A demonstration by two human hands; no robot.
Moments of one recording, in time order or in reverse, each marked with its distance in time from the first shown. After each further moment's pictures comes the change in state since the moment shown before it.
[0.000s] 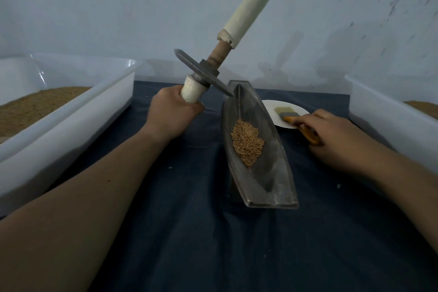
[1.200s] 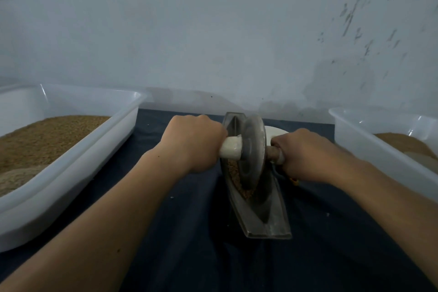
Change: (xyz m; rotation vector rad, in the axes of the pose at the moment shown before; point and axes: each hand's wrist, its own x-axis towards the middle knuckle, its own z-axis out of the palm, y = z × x) left_hand -0.022 0.072 -0.015 1.077 -0.247 0.565; right_hand 0.023 -0.064 -0.047 -0.209 -0.095 0.004
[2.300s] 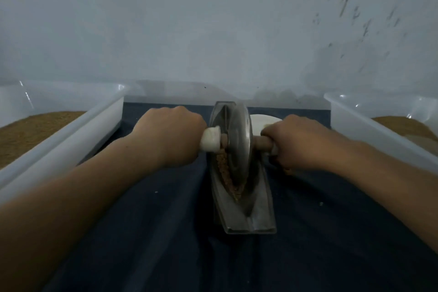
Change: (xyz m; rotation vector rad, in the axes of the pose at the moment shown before) left_hand -0.003 -0.005 -0.008 0.042 -0.161 -0.035; right_hand 0.003 0.007 0.004 -0.077 0.000 -0.096
